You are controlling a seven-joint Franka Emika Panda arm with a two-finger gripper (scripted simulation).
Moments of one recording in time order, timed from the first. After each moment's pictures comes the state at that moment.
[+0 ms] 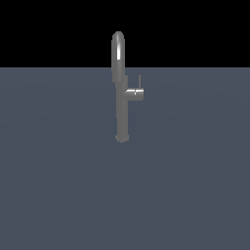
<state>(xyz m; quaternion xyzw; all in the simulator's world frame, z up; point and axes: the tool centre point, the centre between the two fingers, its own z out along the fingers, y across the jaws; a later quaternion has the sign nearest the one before) -0.256 0.012 0.483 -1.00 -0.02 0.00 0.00</state>
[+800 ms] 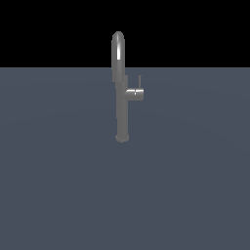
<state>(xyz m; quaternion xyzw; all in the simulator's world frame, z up) -0.232 0.017 0.484 -1.00 0.01 0.03 0.03</state>
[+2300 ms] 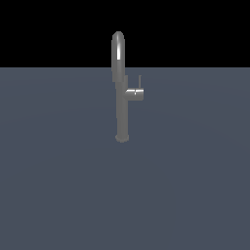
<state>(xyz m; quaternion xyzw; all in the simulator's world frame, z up) -0.067 0.010 0.452 -0.91 0.23 0.24 0.24</state>
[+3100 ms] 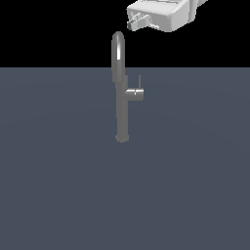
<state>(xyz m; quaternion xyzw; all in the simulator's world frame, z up) 0.022 -0.019 0.388 -0.78 0.36 0.36 0.37</state>
